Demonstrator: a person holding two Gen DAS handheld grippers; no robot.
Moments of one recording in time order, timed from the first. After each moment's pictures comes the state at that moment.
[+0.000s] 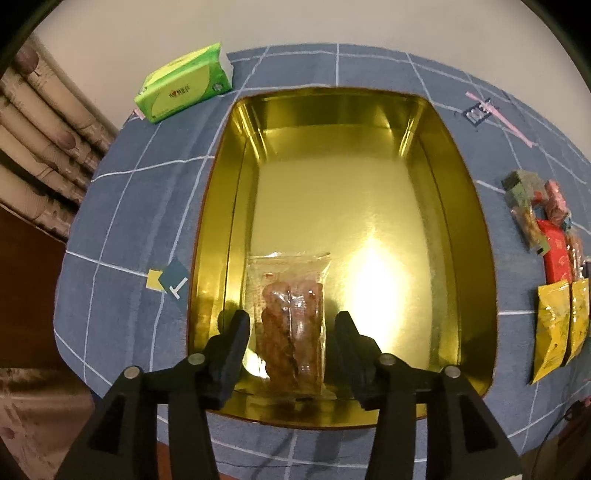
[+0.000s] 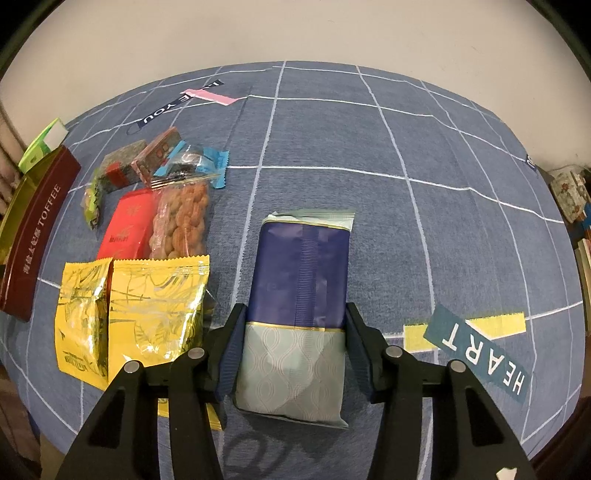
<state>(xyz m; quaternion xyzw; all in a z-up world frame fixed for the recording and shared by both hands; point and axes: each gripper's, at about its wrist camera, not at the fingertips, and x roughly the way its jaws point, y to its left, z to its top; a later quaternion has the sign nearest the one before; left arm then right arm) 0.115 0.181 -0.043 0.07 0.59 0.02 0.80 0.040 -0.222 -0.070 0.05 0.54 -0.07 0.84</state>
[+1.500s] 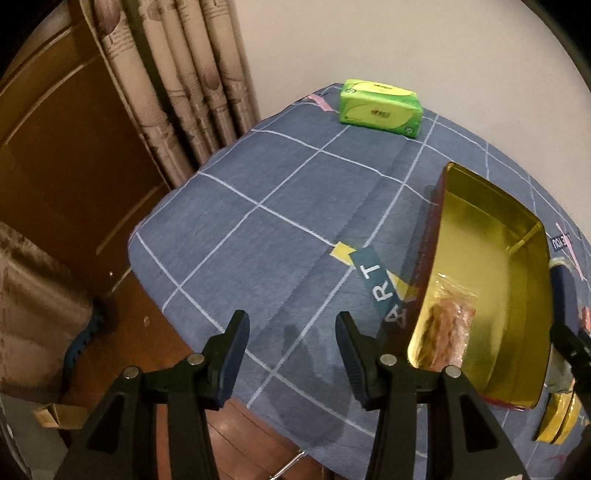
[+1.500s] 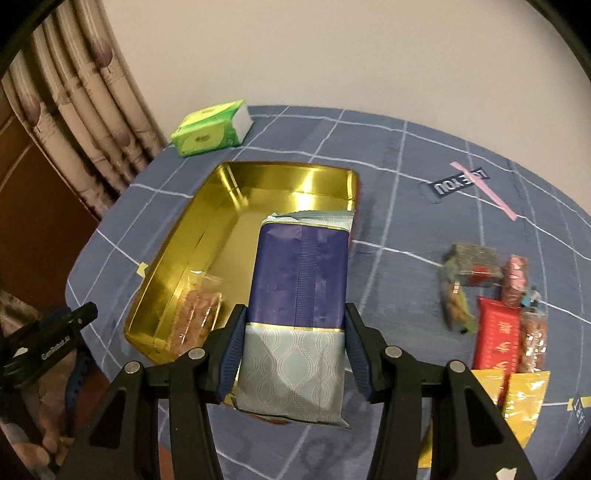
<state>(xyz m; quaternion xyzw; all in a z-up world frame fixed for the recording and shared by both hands) 0.045 0.309 -0.008 -0.08 0.51 0.22 0.83 0.101 0.070 -0.005 0.01 0.49 0.13 0.86</state>
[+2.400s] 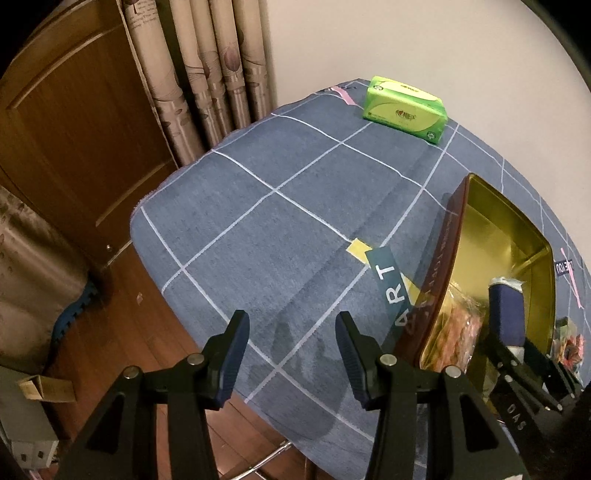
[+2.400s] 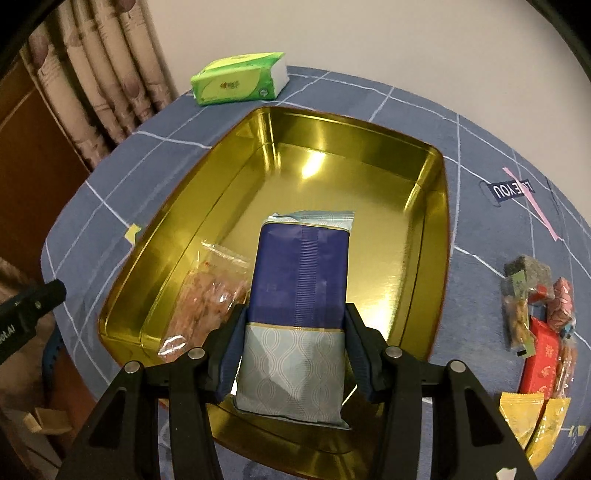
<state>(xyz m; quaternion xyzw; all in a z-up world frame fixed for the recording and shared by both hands) 0.044 0.324 -0.015 -0.13 0.51 0.23 0.82 0.118 0.134 -0.053 -0.06 0.52 0.15 0.84</state>
